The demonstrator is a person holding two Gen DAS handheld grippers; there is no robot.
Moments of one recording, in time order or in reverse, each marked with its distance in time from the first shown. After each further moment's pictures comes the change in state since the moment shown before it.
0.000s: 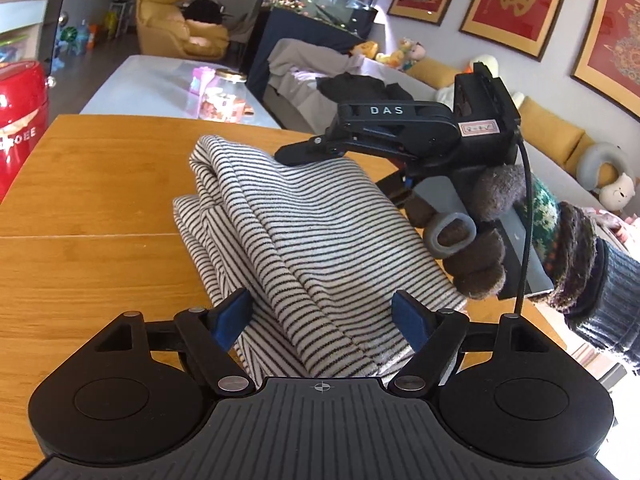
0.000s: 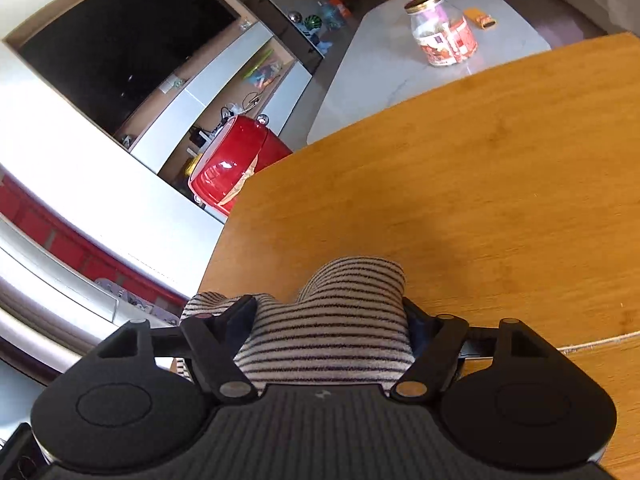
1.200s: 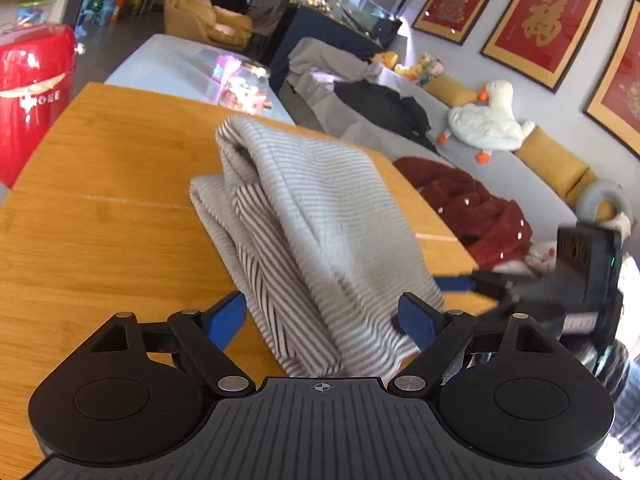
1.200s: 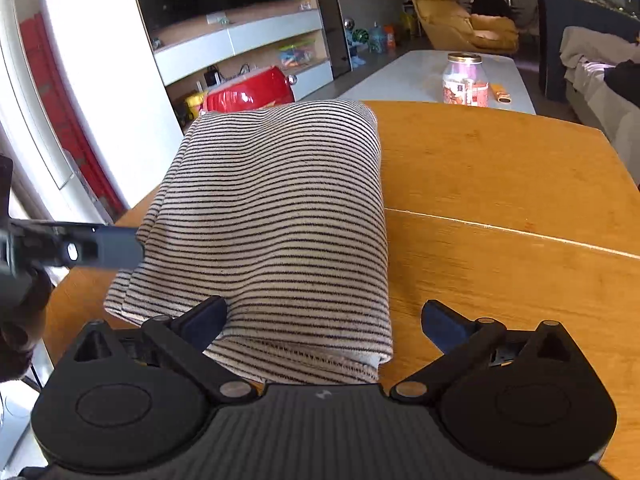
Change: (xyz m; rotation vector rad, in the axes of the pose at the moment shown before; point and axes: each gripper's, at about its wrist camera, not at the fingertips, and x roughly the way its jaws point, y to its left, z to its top) left arm -0.038 0.016 -0.004 -0.132 -0.046 -0.009; right arm -0.071 0.027 -0.127 -0.382 -0.033 -0.187
